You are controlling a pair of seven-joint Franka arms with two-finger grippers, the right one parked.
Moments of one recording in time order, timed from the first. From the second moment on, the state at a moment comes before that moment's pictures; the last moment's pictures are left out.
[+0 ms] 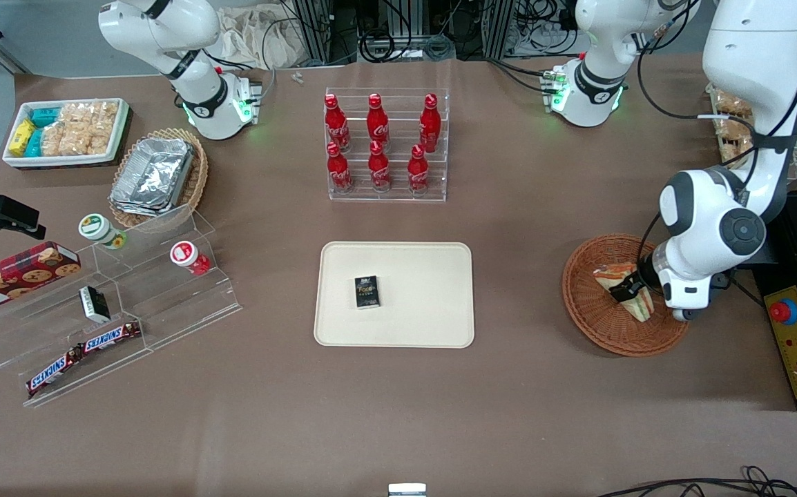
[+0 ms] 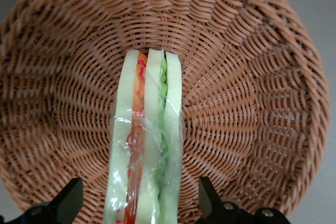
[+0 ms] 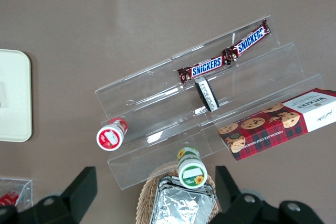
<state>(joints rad) 0.04 0.35 -0.06 -2.12 -0.02 2.41 -0.74</state>
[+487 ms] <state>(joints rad) 0.04 0.36 -0.06 -2.12 -0.02 2.42 -0.74</state>
